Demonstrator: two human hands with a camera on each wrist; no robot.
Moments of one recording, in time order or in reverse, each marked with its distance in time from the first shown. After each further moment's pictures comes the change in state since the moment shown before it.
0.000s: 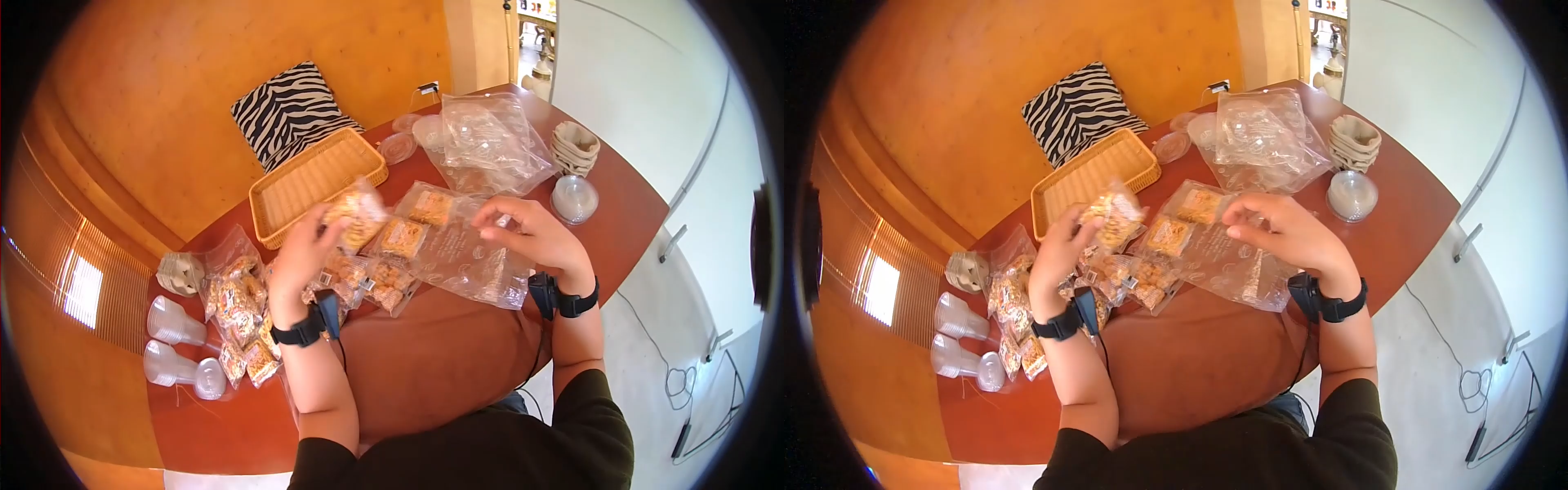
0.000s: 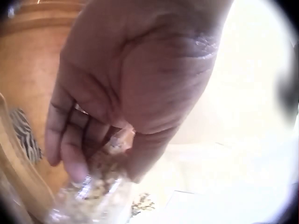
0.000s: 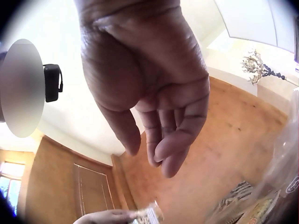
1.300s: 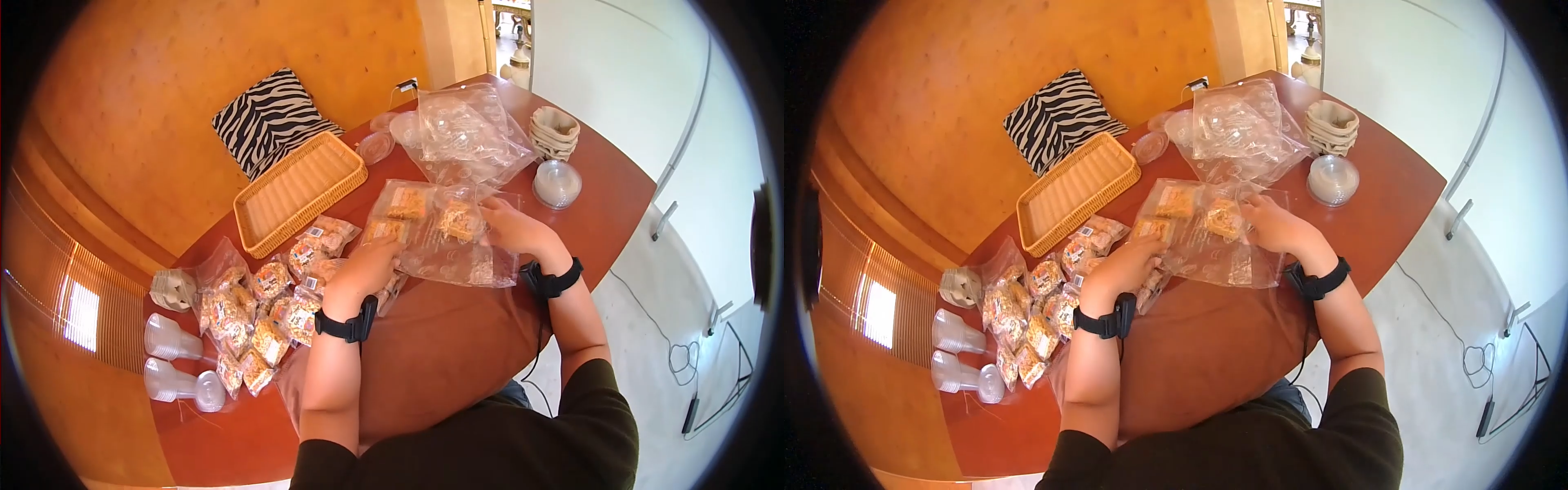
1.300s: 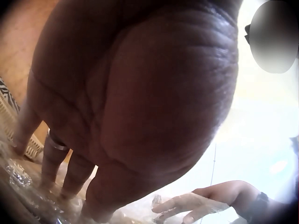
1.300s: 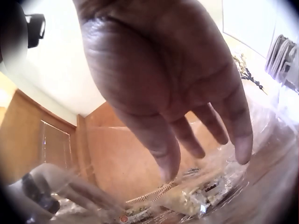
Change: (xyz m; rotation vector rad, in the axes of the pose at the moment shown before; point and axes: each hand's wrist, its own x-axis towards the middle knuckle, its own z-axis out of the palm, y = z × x) left_hand 0.004 0.001 0.102 0.232 -0.579 0.243; right_hand -0.009 0.110 0.006 -0.520 -0.164 0.177
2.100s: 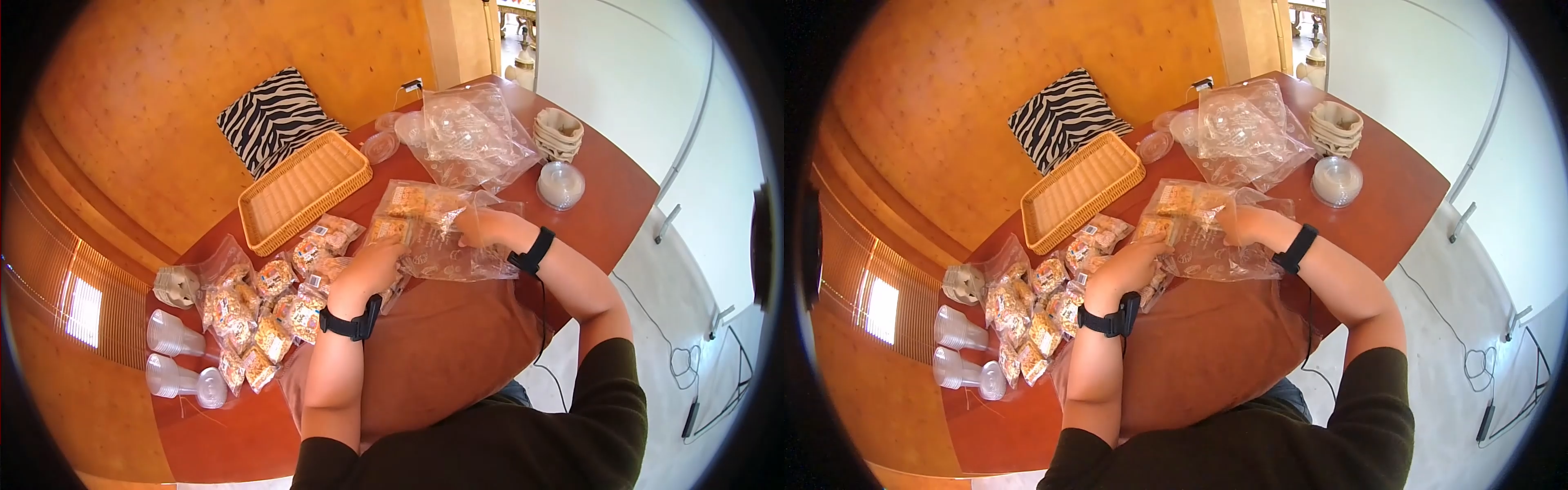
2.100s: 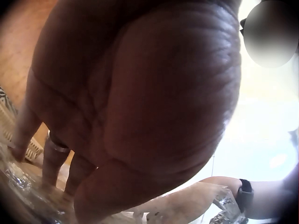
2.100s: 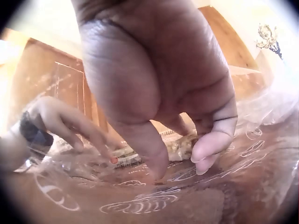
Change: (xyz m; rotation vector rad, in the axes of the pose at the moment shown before) left_hand -0.003 0.004 0.001 0.038 0.012 0.012; right_hand 0.060 -0.008 0.025 -0.240 -0.340 0.007
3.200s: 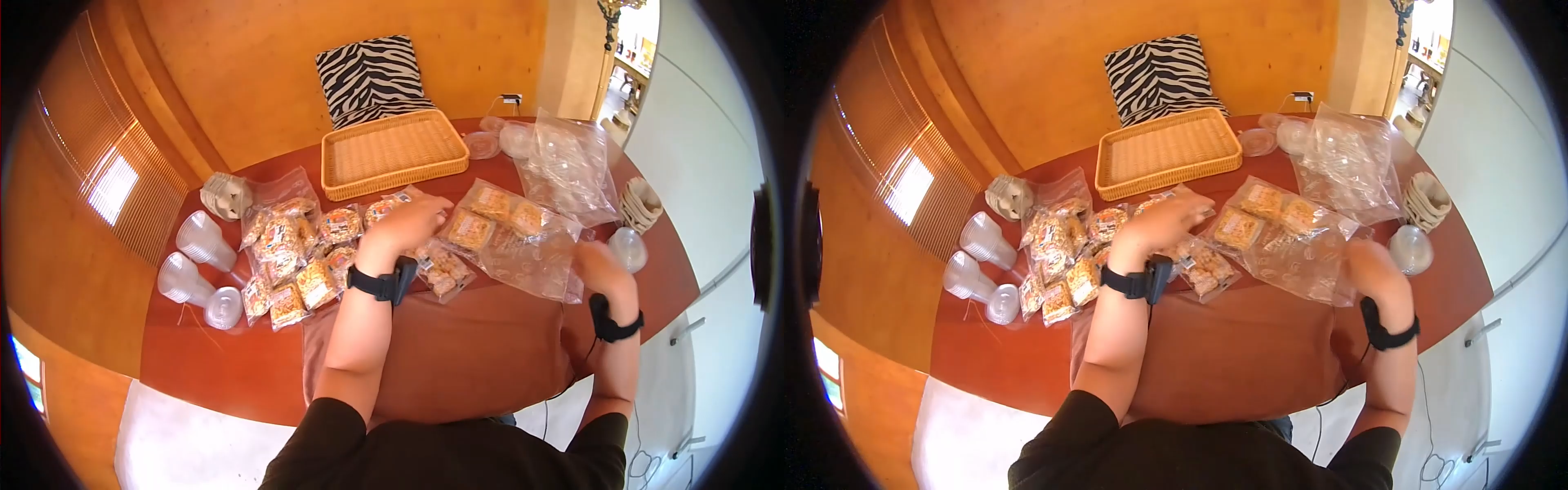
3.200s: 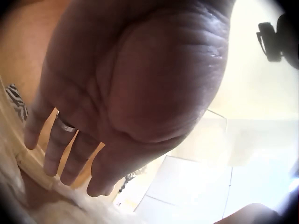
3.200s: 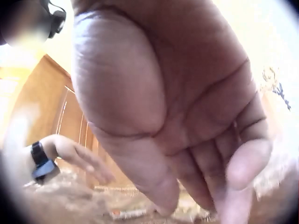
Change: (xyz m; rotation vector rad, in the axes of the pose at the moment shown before) left_hand -0.031 -0.030 -0.054 -0.220 0.206 -0.216; right_hand -0.075 0.035 -0.026 -0.117 0.308 -0.072
